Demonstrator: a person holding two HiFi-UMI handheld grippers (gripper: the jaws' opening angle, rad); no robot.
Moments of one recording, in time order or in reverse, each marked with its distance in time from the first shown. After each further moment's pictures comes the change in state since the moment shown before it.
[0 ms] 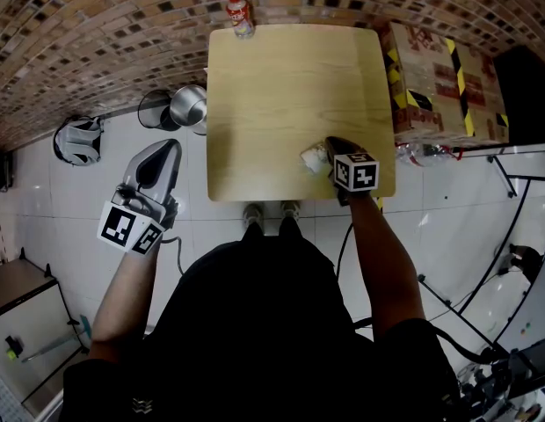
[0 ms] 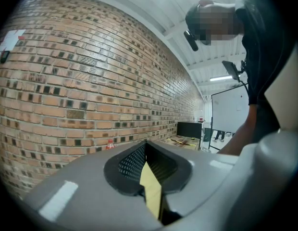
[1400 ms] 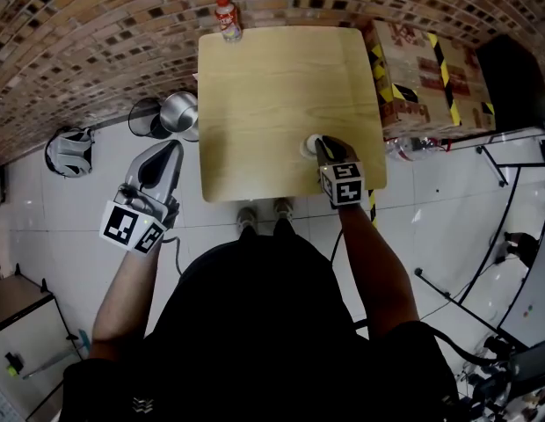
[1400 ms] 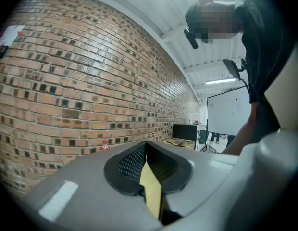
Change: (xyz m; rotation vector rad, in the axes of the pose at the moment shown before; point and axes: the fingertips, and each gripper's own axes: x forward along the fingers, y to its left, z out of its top) left arm 0.000 -0.011 -0.005 -0.001 -0.029 -0.055; right arm -0.038 0.026 0.015 -0.183 -0.127 -0.134
